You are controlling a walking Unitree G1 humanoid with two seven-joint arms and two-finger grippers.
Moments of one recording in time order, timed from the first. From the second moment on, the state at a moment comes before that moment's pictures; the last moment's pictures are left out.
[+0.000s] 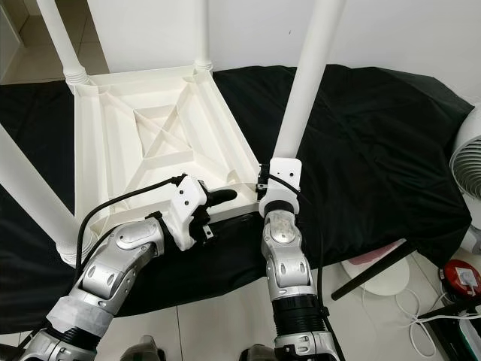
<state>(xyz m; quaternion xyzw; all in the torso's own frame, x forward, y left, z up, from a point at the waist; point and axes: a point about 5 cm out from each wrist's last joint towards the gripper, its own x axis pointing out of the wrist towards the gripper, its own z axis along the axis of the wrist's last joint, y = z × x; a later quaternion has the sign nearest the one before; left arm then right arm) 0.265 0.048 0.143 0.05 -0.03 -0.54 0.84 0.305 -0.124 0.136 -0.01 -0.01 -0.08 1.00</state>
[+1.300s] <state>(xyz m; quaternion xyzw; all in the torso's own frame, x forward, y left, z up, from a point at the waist) 0.267 0.047 0.142 0.05 -0.03 -0.54 0.84 0.319 -0.154 0.127 -0.11 -0.03 0.27 0.96</state>
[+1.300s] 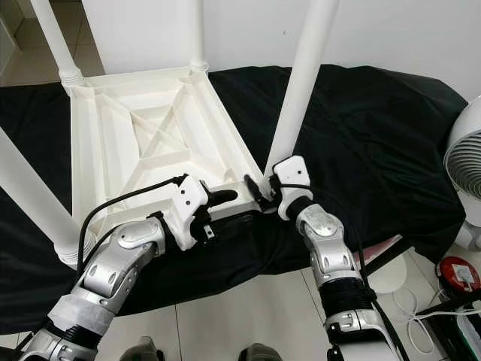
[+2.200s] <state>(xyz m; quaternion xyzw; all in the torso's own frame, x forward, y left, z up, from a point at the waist) 0.267 0.047 0.142 0.05 -0.03 -0.54 0.84 0.320 -0.149 0.124 -0.03 -0.03 0.30 0.95</state>
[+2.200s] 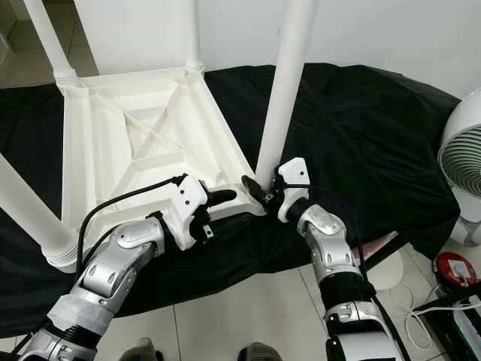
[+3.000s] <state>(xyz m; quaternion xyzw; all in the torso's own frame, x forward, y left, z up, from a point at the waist) 0.267 0.045 0.143 0.04 -0.03 -0.54 0.84 0.308 -0.102 0.133 0.03 0.01 0.02 1.00</state>
